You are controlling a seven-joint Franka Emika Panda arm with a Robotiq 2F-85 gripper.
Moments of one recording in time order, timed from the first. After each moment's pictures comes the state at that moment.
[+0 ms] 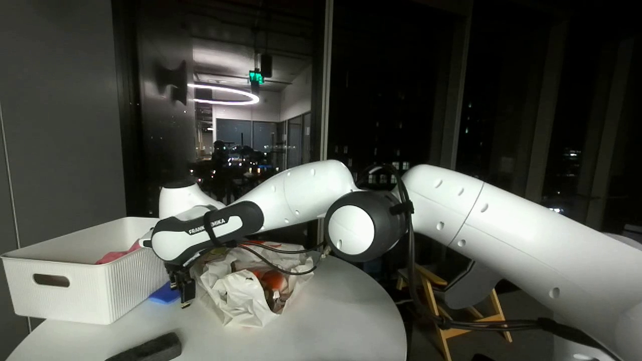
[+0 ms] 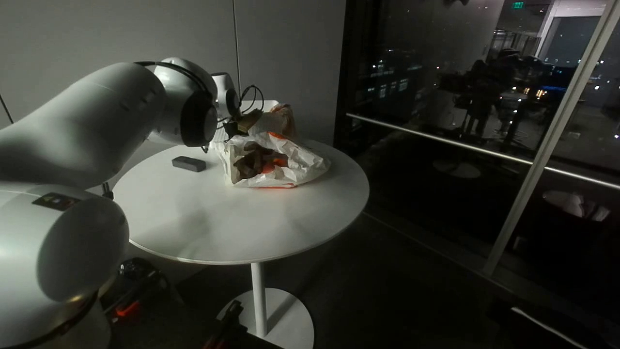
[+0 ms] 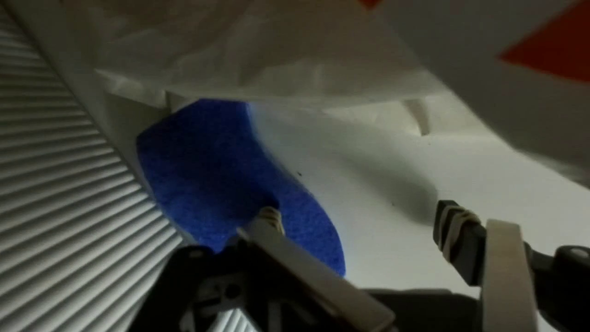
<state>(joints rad) 0.33 1.21 0.16 -0.72 -0.33 2.14 -1.14</state>
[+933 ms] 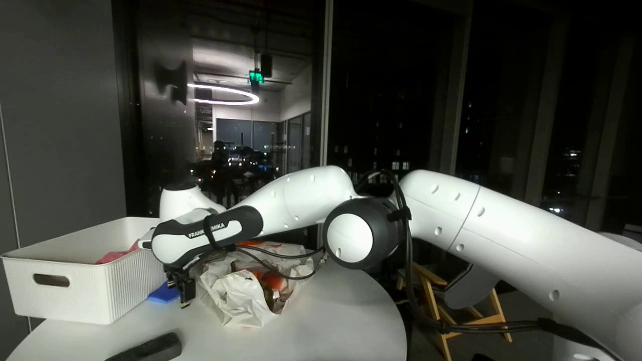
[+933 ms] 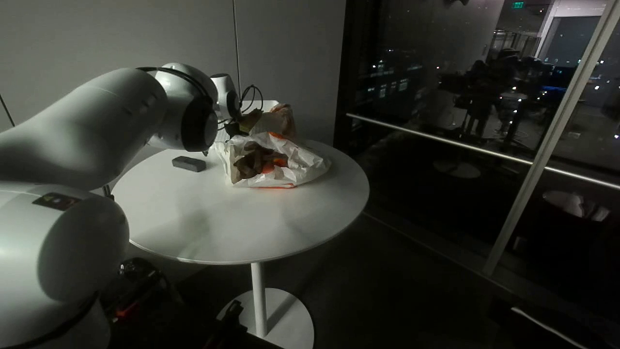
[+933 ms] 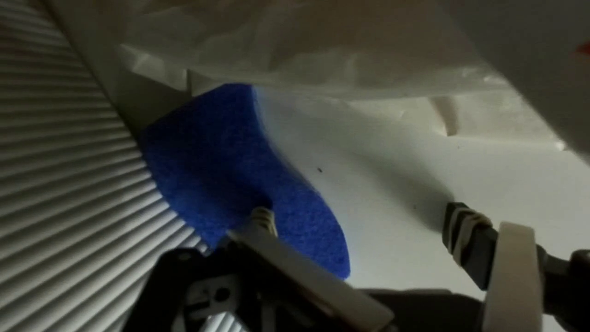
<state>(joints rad) 0.33 1.24 0.16 -0.67 -0.33 2.16 -1.20</state>
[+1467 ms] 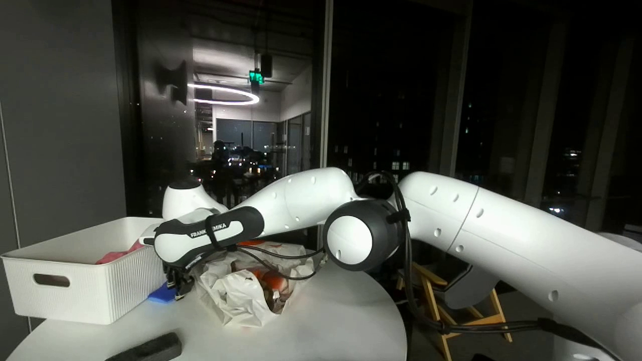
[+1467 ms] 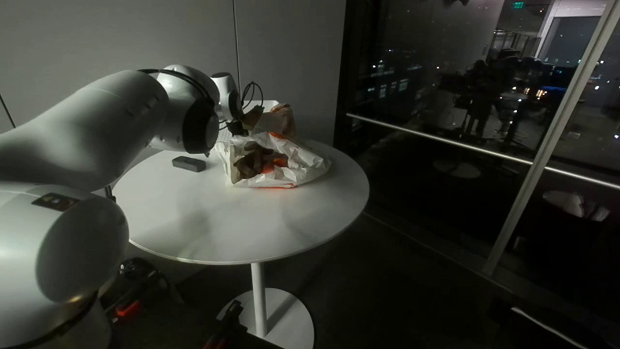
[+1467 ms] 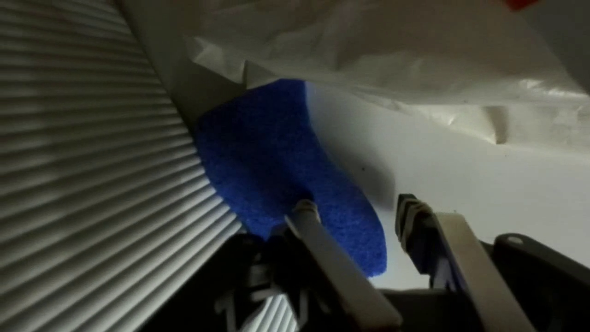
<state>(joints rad) 0.32 1.25 0.16 -0.65 -0.33 2.23 -1.26</state>
